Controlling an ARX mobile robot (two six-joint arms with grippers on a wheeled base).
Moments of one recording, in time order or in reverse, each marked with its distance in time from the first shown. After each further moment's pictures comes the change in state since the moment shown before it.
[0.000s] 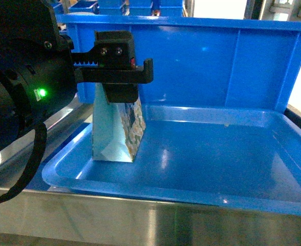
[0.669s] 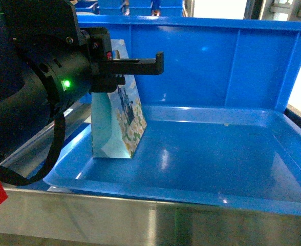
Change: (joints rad) left arm 0.005 0.081 0.060 0.067 -0.020 0.021; right arm 0.000 0.000 0.000 0.000 0.000 0.000
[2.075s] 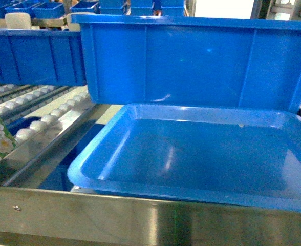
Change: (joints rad) left arm 0.233 -1.082 -0.457 -0.491 0.032 0.116; right arm 0.000 0.000 0.000 0.000 0.001 0.000
